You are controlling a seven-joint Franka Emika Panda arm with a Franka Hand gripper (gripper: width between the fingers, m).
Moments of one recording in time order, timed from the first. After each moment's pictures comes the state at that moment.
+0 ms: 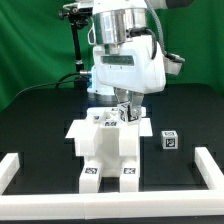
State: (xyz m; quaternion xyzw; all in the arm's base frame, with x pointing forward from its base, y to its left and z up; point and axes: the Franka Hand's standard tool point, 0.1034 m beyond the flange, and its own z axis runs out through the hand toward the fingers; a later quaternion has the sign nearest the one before) arm 0.551 0.014 0.116 -0.83 0.55 -0.04 0.06
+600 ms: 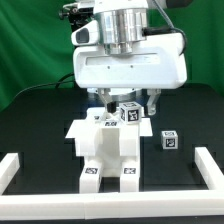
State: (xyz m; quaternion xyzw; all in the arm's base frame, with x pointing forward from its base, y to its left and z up) arm 0.548 0.017 0.114 -0.98 0.21 -0.05 0.03
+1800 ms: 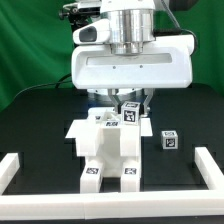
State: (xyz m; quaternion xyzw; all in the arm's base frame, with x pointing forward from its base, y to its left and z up) arm 0.554 0.018 0.117 -0.97 0.25 -0.06 0.02
